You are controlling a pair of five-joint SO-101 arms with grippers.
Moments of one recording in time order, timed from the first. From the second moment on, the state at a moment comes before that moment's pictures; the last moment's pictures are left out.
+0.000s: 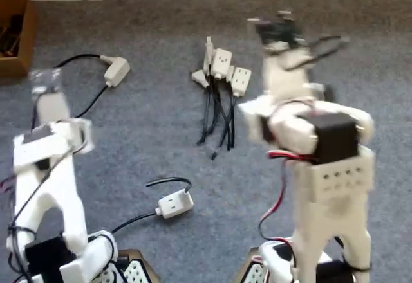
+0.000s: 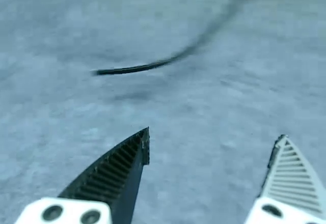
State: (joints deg) left arm -24.5 -18.7 41.0 49.8 -10.9; right arm -11.6 -31.0 -7.2 98.6 7.9
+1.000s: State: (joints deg) left arm 2.6 -26.5 35.4 92.4 -35.4; right arm 5.7 -61.5 90.3 44.9 19.0
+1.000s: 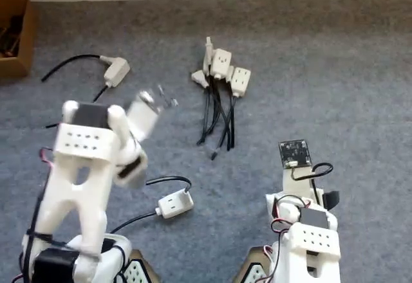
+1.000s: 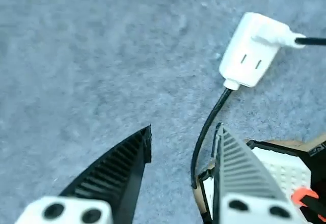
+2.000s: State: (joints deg) left arm 22.5 -27.1 66.3 50.4 -38.5; right arm 5.8 -61.6 90.5 44.6 19.0
